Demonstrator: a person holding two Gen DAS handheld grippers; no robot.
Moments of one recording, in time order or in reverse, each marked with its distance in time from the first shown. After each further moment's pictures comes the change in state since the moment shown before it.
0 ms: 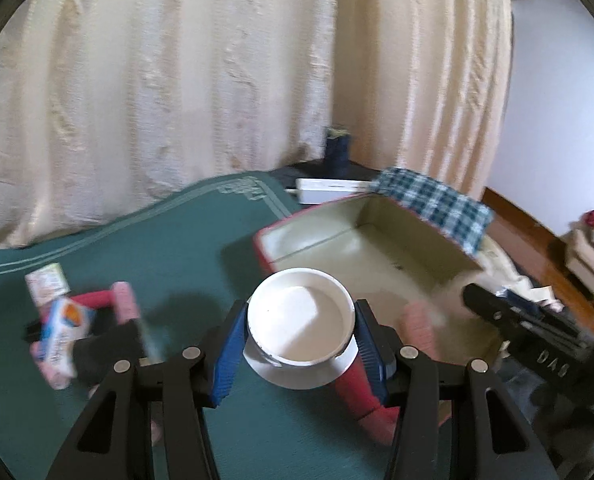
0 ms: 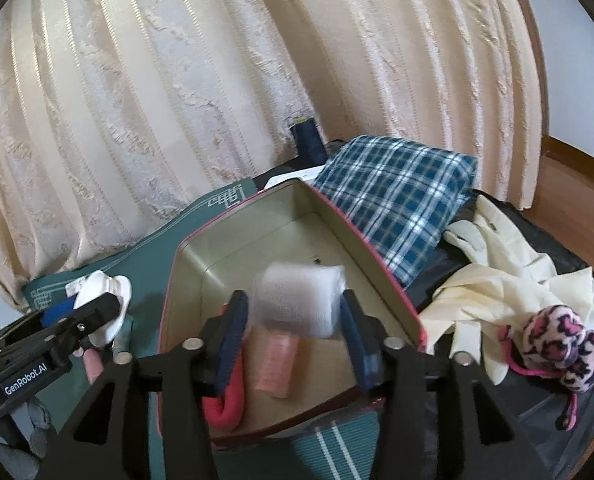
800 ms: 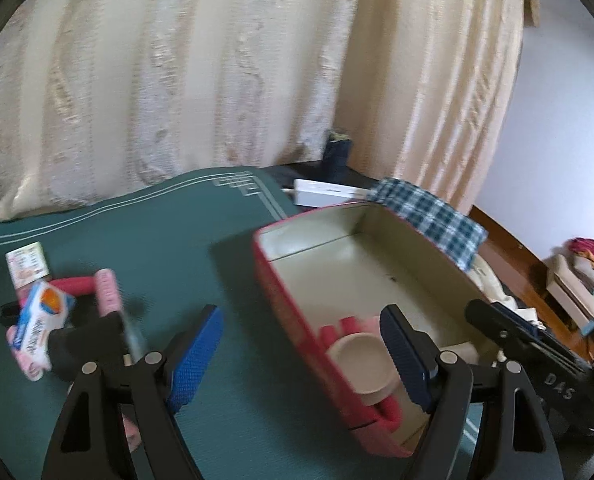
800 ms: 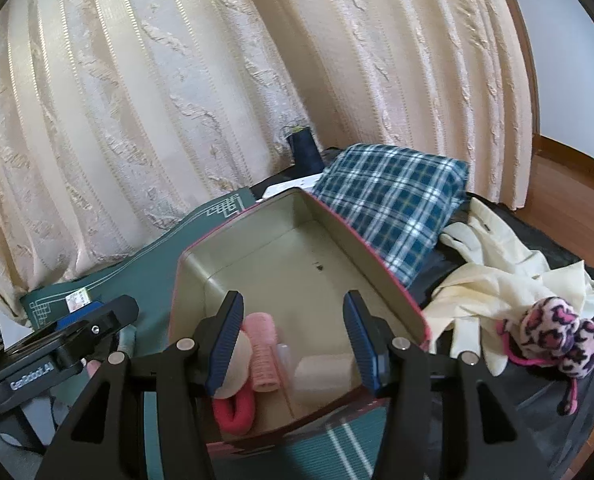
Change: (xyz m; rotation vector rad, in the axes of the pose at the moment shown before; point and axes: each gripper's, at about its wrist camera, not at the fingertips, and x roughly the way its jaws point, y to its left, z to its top) left arm 0.006 0.026 -0.002 -0.098 -0.012 -0.040; right arm -0.006 0.014 -0.003 0.013 -0.019 -0.010
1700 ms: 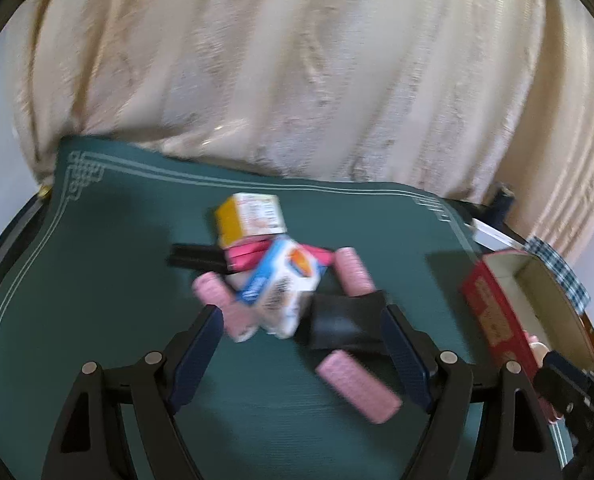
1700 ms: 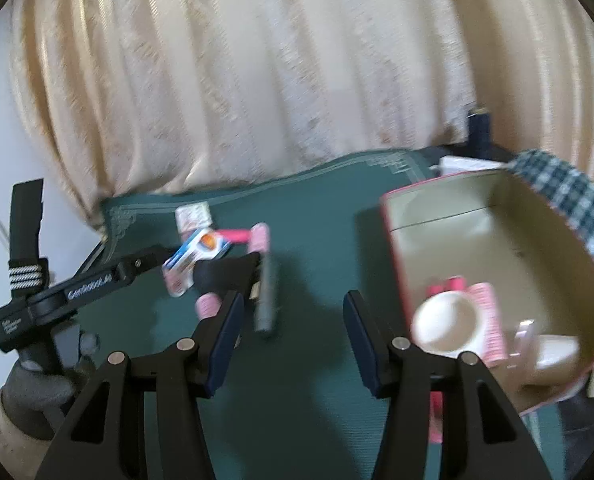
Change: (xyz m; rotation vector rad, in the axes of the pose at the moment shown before) left arm -0.077 0.178 -0.048 -0.296 -0.060 0.346; right arm 0.017 0.150 -0.043 -0.294 0.160 0.313
